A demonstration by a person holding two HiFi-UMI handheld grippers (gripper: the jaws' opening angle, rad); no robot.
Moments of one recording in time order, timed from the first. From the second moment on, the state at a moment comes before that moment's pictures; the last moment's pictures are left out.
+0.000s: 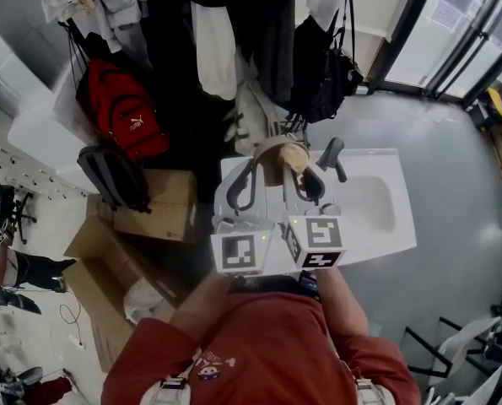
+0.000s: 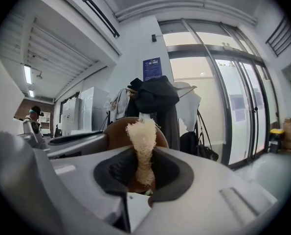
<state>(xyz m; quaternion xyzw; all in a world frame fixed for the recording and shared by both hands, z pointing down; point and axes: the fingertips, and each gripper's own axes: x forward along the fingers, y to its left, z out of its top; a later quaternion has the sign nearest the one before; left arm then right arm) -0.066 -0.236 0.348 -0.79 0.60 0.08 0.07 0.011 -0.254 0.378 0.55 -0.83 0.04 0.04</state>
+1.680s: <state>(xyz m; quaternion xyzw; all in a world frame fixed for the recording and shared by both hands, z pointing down) -0.037 -0.231 0.347 -0.83 0.54 0.07 0.08 0.009 -0.249 0.392 0.47 -0.82 -0.20 0.25</state>
